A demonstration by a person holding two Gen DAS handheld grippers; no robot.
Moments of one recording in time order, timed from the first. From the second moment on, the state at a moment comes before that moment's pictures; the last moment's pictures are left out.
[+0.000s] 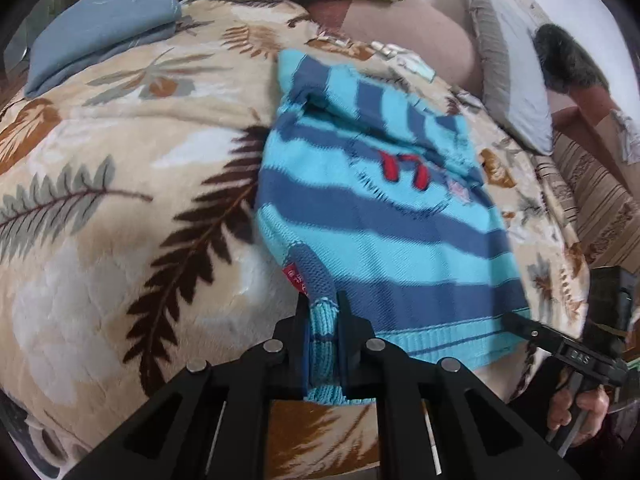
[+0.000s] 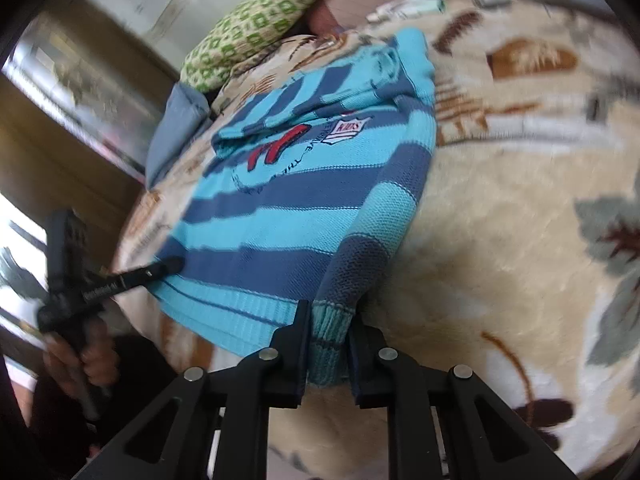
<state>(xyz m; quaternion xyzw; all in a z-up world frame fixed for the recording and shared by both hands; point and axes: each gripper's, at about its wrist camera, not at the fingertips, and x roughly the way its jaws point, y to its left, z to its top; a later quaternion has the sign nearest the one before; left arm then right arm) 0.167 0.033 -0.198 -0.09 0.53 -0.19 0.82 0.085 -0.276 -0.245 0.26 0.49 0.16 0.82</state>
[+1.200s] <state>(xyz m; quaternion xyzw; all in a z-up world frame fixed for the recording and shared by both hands) 0.333 0.007 -0.130 -0.18 0.49 -0.23 0.82 0.219 -0.339 -0.180 0.43 0.38 0.18 0.80</state>
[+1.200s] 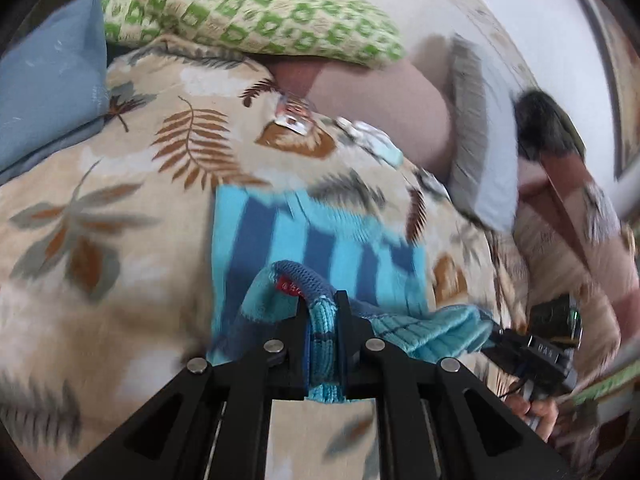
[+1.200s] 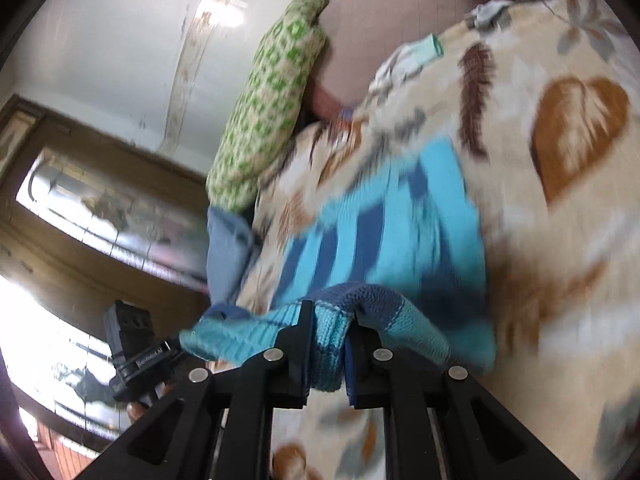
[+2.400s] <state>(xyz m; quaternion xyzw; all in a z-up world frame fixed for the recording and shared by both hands) 0.367 0.010 -0.173 -0.25 0.44 -0.14 0.85 0.303 -0.280 -0.194 0.18 0.42 0.13 0.88</state>
